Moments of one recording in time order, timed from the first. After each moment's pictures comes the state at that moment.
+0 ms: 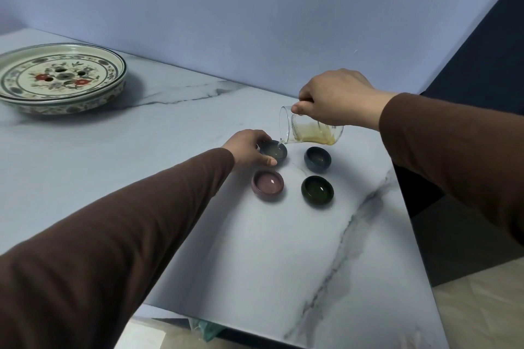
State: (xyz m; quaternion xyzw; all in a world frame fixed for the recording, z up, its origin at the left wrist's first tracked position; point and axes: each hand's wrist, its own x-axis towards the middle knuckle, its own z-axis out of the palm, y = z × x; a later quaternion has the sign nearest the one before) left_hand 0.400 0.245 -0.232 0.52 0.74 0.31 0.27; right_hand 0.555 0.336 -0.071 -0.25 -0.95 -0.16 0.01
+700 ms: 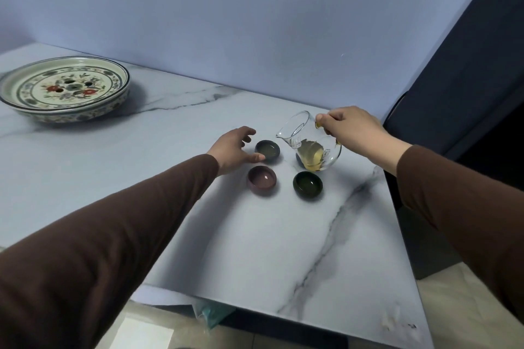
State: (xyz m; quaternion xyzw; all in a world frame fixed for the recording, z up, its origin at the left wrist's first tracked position) left_hand 0.406 0.206 -0.215 0.48 0.74 0.37 0.28; right_hand 0.632 0.328 -0.103 -0.43 -0.88 0.16 0.13
